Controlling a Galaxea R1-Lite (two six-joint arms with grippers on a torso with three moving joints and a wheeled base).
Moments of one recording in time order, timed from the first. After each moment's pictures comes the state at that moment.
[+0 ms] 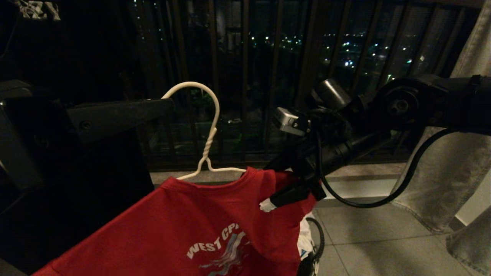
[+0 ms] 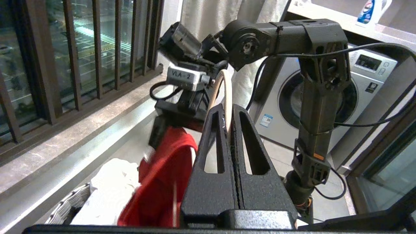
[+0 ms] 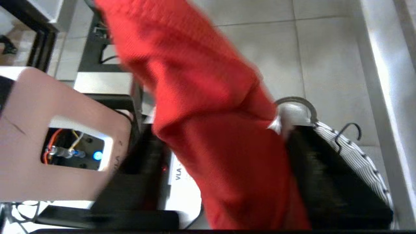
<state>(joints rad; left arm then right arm) -0.46 1.16 -0.83 -0.57 -0.72 -0.34 0.52 1.96 -1.75 0.71 0.92 -0.74</state>
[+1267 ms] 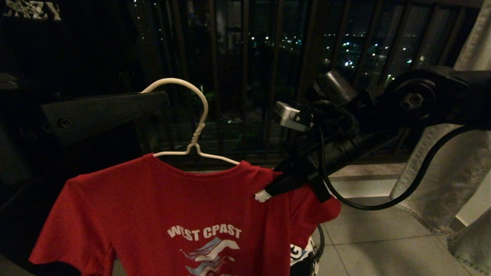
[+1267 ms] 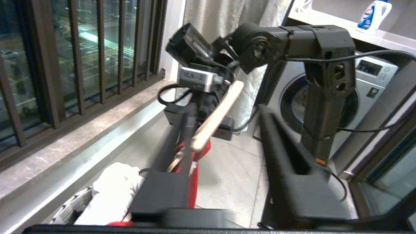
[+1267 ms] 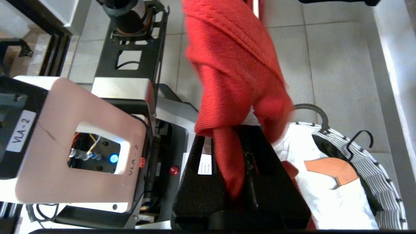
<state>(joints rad) -0.46 1.14 -0.83 -0.57 -0.72 -0.35 0.54 1.92 -1.75 0.72 0.92 -0.68</state>
